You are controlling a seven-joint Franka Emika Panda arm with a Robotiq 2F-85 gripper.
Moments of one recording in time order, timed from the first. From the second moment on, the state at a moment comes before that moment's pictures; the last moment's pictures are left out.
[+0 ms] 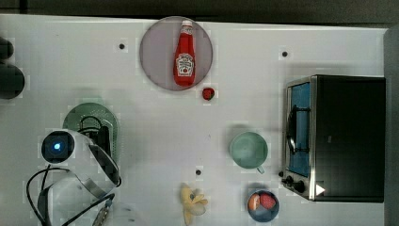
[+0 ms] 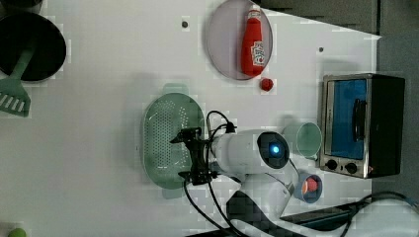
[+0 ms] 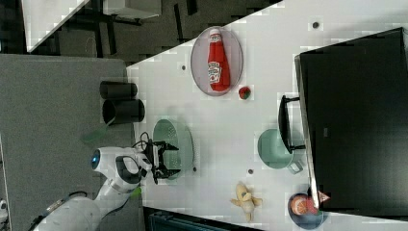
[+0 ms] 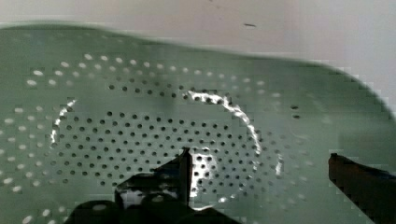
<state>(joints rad) 0.04 0.49 0.59 -2.26 -0.19 1.03 1.37</state>
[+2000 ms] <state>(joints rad) -0.14 0.40 0.33 -2.43 -0.27 1.15 1.26</state>
